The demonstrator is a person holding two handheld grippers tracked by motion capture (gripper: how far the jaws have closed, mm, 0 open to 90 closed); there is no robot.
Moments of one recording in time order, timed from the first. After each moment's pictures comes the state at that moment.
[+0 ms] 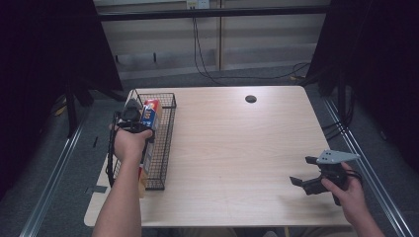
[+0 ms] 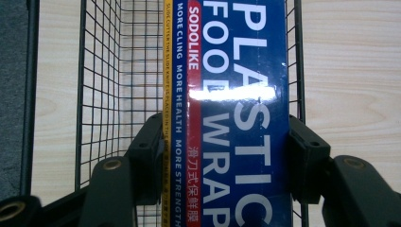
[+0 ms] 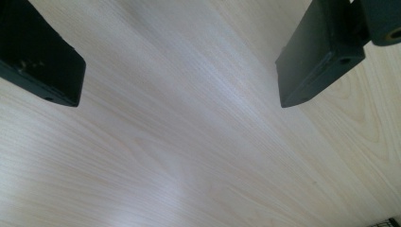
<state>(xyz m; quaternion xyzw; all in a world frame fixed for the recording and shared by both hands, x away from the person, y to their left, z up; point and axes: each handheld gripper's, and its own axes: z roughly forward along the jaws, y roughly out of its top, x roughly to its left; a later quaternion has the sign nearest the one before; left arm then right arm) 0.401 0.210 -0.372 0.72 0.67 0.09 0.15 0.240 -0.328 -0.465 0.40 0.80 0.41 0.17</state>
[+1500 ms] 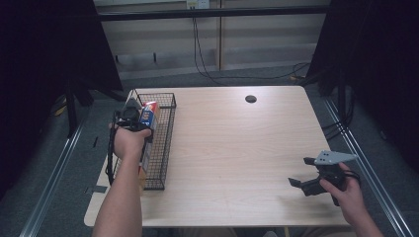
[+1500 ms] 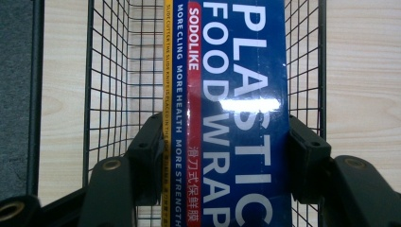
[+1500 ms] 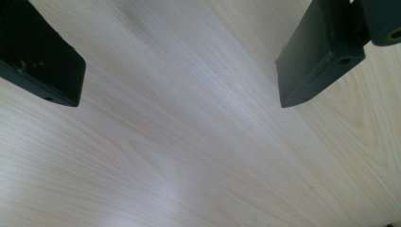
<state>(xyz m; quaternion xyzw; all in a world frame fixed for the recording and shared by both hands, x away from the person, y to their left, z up) 0.411 0.213 -0.380 0.72 0.68 0.09 0.13 0.240 -0.324 -0.468 0.39 0.81 0.41 0.16</state>
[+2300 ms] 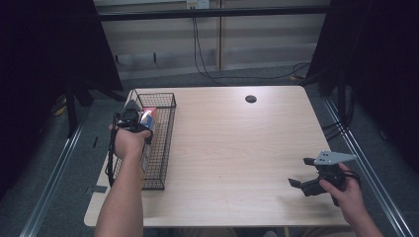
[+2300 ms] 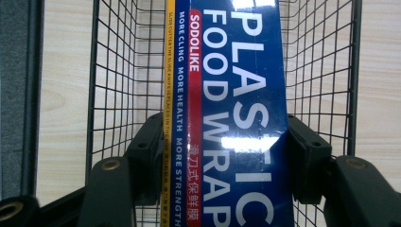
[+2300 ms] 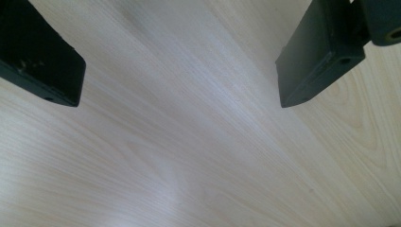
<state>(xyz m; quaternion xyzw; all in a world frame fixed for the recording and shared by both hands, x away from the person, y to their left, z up) 0.416 0.218 -0.390 0.71 0.69 0.09 0.12 0.240 -0.324 -0.469 0.39 0.81 0.41 0.16</state>
